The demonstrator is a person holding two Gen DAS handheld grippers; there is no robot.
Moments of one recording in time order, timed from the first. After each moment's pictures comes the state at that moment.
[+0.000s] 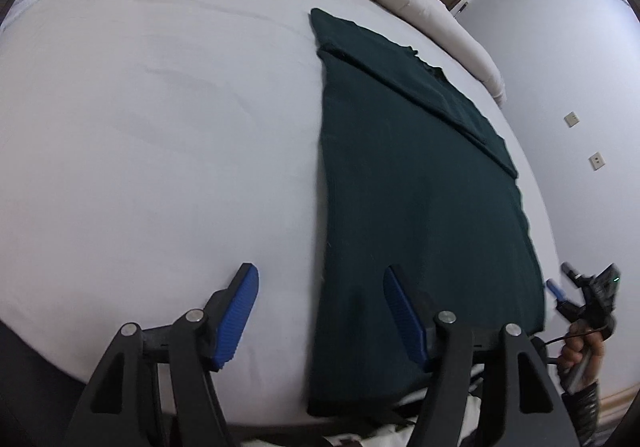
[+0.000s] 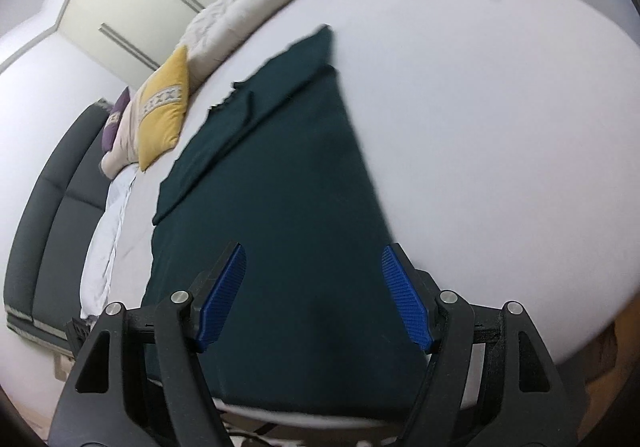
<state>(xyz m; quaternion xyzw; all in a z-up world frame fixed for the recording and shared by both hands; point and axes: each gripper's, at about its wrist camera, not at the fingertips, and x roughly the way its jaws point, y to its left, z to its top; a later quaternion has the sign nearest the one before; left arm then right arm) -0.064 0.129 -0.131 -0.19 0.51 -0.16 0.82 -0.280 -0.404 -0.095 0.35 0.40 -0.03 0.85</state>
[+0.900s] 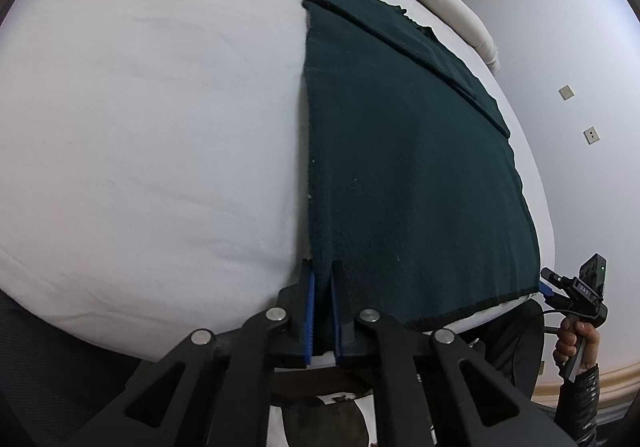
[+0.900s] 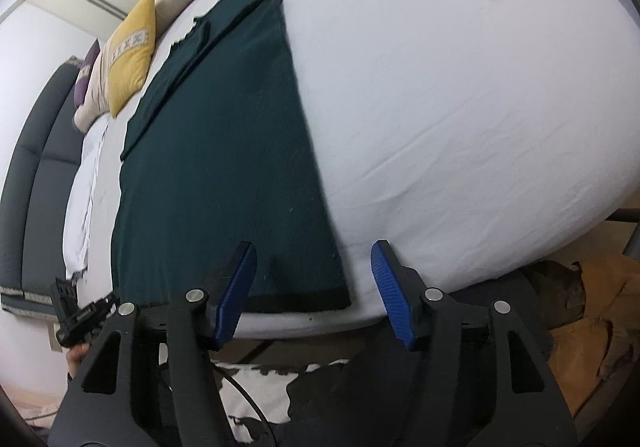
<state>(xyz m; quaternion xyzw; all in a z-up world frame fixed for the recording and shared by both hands) -0.087 0.121 -0.141 -0.17 0.56 -0.19 0.79 -0.324 -0.415 -0.130 0.32 0.52 -0.02 0.79</state>
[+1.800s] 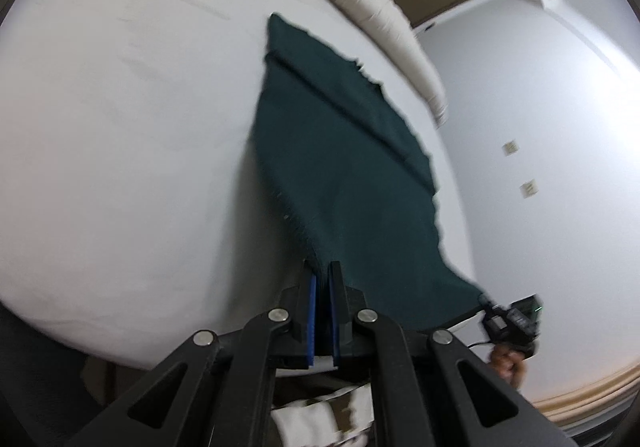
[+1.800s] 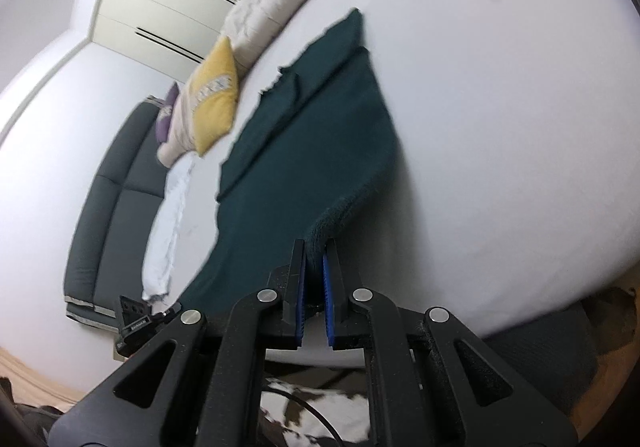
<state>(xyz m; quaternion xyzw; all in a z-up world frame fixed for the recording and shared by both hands) -0.077 0.145 -0.090 -0.32 0.49 -0.25 0.77 -0.308 -0.425 -0.076 0.41 0.39 0.09 0.82</state>
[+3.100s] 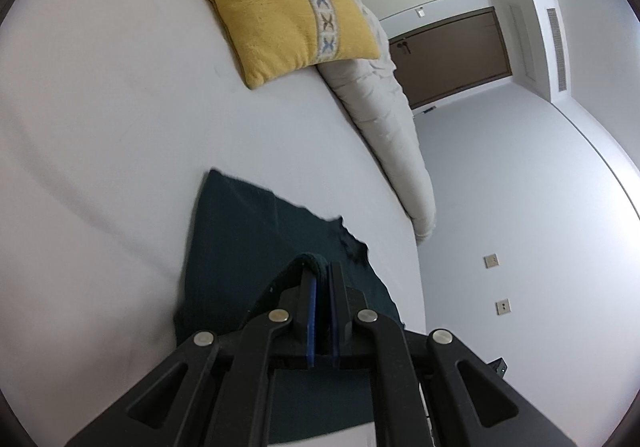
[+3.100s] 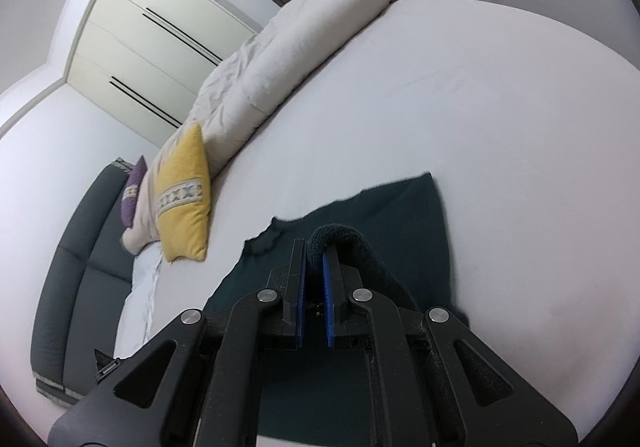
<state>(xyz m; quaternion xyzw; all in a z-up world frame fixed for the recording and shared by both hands) 0.214 0.126 -0.074 -0.43 0.41 -0.21 0.78 0.018 -0.469 -0.020 0.39 0.32 -0.03 0.86</state>
